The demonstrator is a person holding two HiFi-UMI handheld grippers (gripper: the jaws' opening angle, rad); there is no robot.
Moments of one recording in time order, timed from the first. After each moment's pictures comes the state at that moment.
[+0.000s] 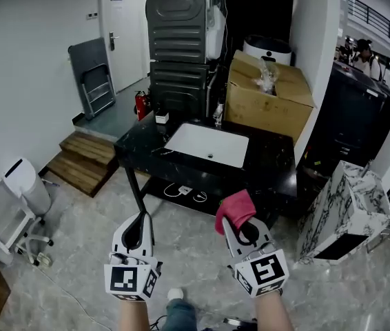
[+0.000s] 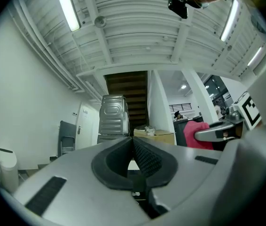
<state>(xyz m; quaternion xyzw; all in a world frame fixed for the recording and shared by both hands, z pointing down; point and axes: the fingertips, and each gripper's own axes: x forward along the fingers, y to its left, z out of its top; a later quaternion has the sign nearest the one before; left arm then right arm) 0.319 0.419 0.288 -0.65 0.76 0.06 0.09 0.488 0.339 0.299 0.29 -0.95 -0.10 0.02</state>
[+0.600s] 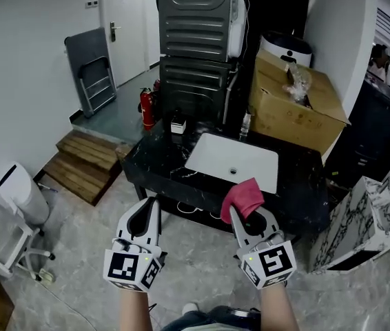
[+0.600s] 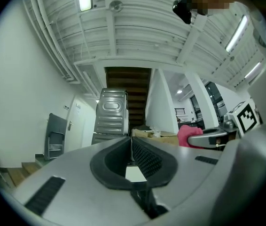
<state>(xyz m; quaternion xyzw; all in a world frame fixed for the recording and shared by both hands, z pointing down) 0.137 0.258 0.278 -0.69 0.71 0.09 0.07 0.301 0.187 0.290 0.30 -0.95 -0.11 0.01</state>
